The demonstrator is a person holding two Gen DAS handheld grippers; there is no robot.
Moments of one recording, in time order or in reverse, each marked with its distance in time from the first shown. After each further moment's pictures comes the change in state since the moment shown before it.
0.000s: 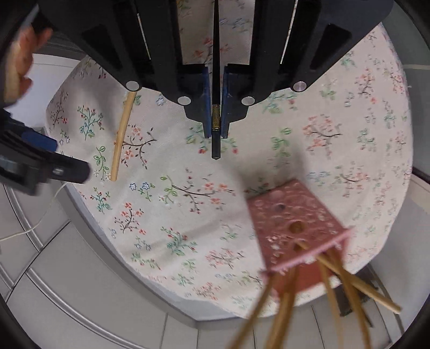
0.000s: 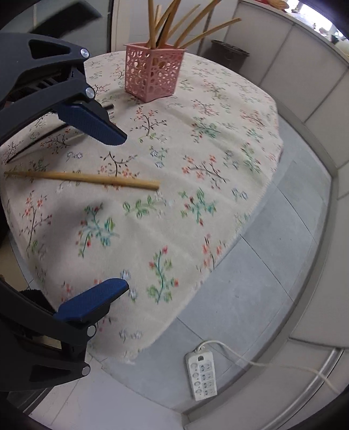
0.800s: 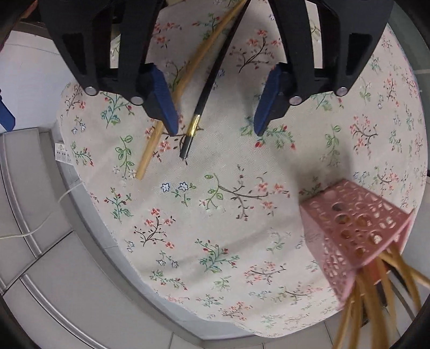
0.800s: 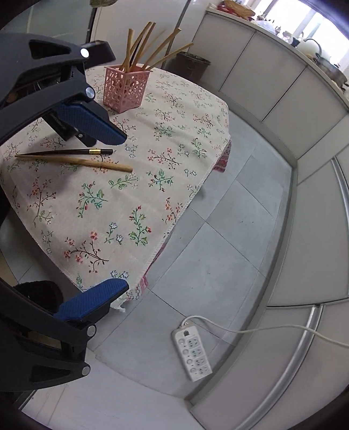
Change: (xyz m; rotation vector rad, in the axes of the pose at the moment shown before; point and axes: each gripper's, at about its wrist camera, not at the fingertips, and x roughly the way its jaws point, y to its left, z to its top) left arm 0.041 -0.058 0.033 -0.012 0.150 -0.039; right arm -0.080 -0.074 -0.004 0.129 -0.168 0.077
